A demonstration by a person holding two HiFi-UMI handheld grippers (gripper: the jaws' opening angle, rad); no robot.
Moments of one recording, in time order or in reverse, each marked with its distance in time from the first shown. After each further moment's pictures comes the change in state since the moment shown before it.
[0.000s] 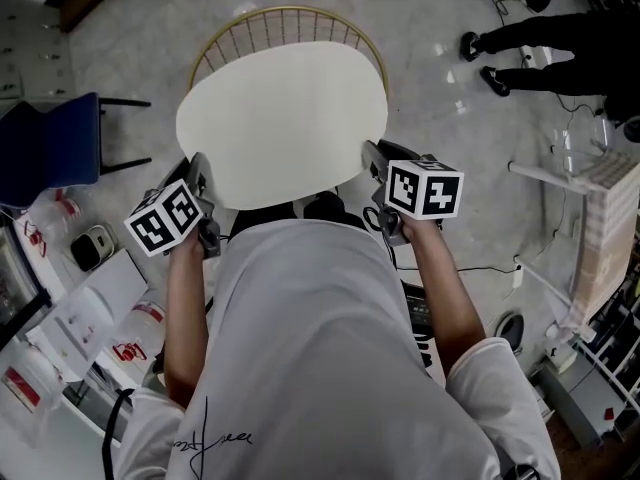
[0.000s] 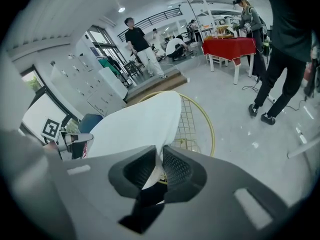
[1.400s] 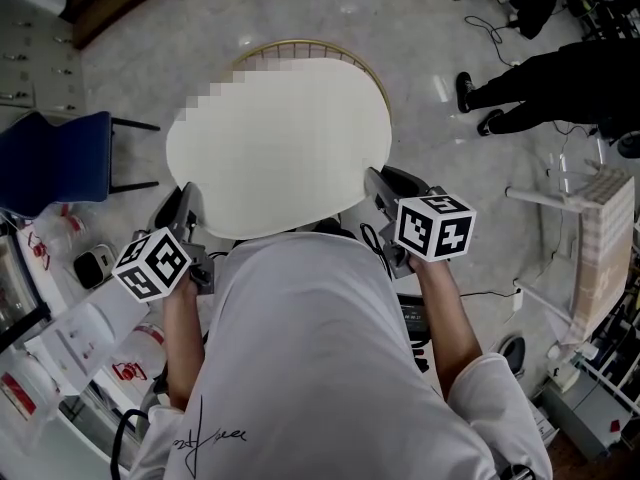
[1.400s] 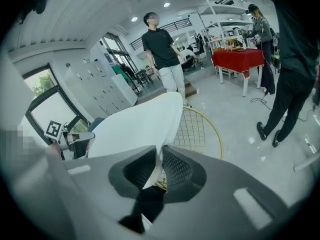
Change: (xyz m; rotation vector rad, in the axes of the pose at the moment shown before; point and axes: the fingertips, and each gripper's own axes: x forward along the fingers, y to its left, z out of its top) left arm -0.074 -0.003 0.038 -0.006 -0.161 -0.123; right arm -0.041 0.055 0.025 -0.086 -0.107 0.080
